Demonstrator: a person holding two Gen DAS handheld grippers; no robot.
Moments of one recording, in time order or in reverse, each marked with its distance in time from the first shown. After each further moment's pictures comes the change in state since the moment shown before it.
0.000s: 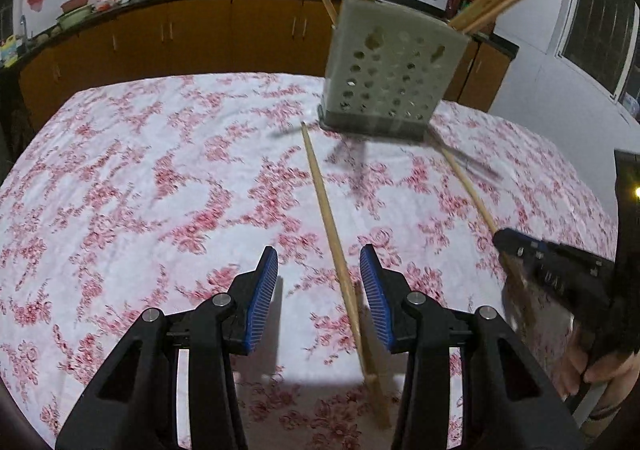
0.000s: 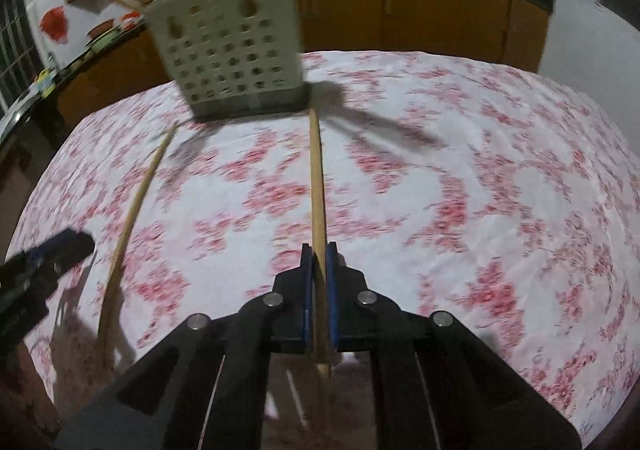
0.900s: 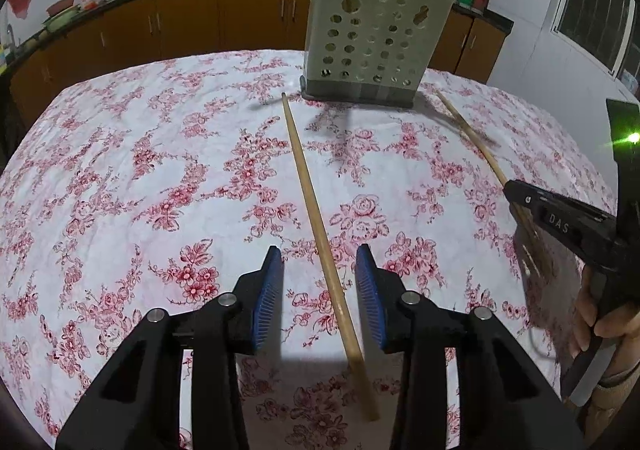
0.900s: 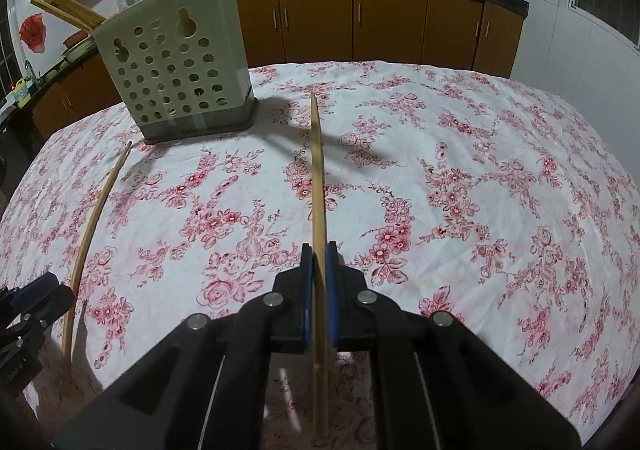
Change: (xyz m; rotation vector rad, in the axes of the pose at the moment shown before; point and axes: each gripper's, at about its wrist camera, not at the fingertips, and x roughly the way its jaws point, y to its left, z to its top) left arm 0.013 -0.012 -0.010 0.046 0.073 0.005; right arm 0.009 -0.019 0.010 0.005 -0.036 -0.087
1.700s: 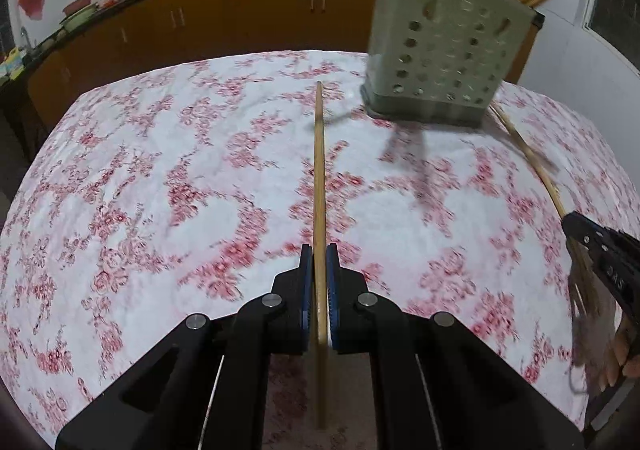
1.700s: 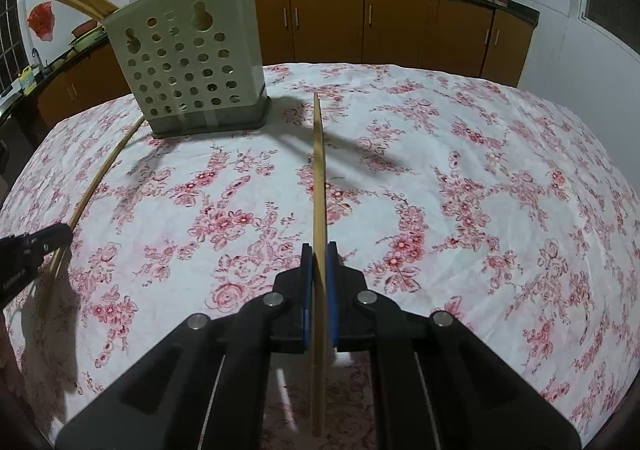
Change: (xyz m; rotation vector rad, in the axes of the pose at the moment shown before) left arm 0.026 0.038 0.039 -0.019 0.030 0.112; right arm 0.003 0.009 0.003 -0.049 0.000 0.007
